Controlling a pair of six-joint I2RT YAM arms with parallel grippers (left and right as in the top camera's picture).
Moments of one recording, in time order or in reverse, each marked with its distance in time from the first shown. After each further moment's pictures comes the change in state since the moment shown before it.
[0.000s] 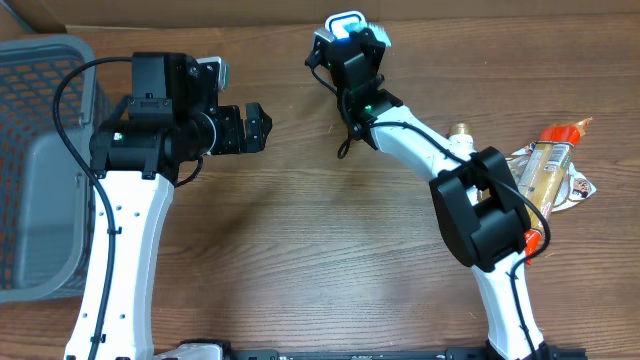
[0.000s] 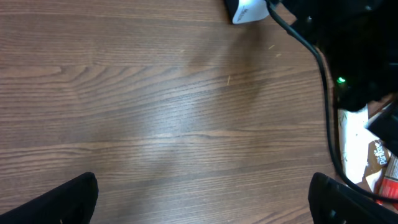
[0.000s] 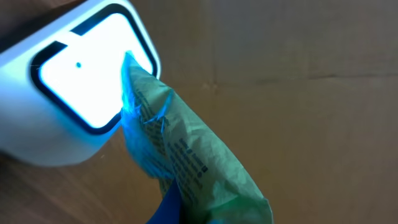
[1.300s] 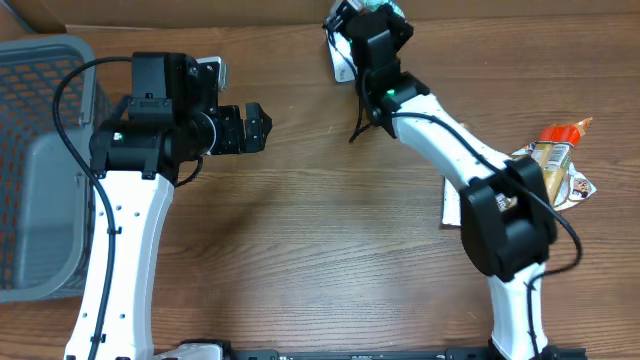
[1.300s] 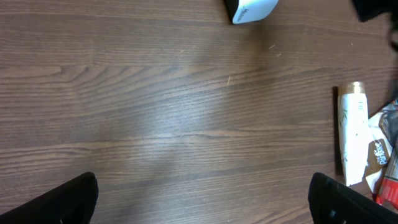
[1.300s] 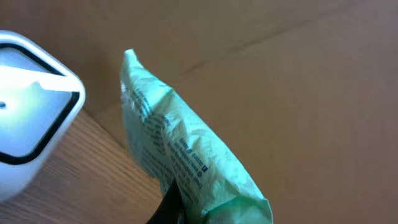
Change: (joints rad) left arm 0.000 0.000 0.000 0.000 0.000 0.000; right arm -0.053 -0.111 -0.001 -0.016 -0.039 0.224
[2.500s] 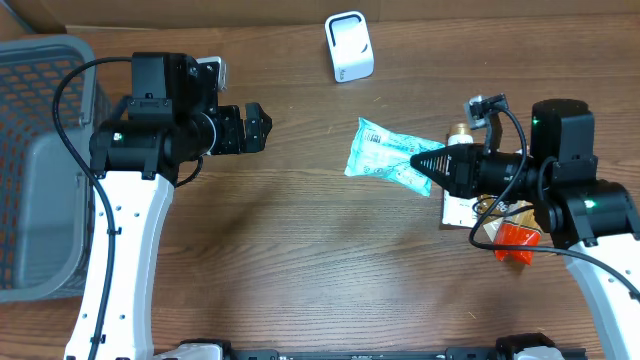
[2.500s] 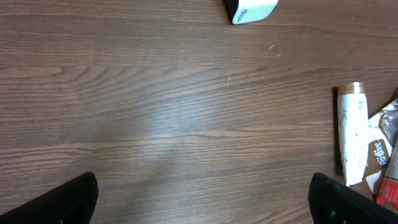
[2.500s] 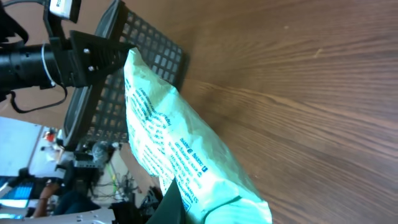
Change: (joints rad) left arm 0.000 -0.002 0.000 0.000 0.000 0.000; right arm -0.360 -1.016 -0.639 -0.816 -1.531 1.202
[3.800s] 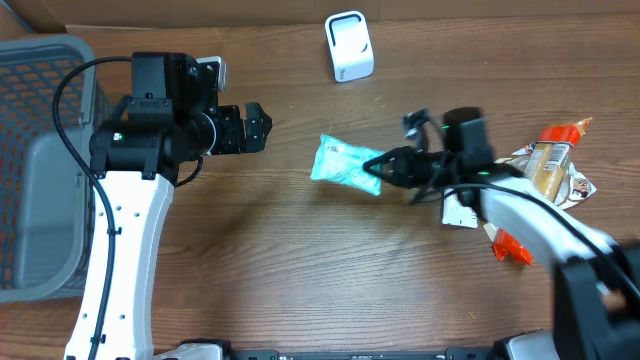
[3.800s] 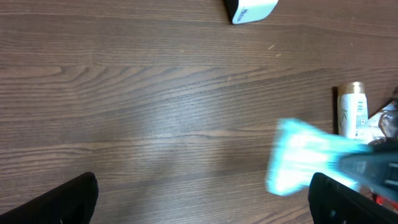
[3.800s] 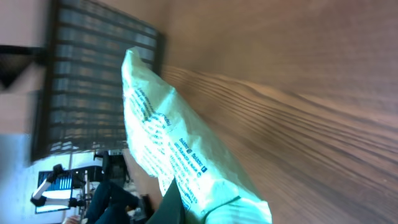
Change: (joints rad) left arm 0.000 0.000 0.000 0.000 0.000 0.000; right arm 0.120 0.432 -0.246 0.677 -0.044 0.213
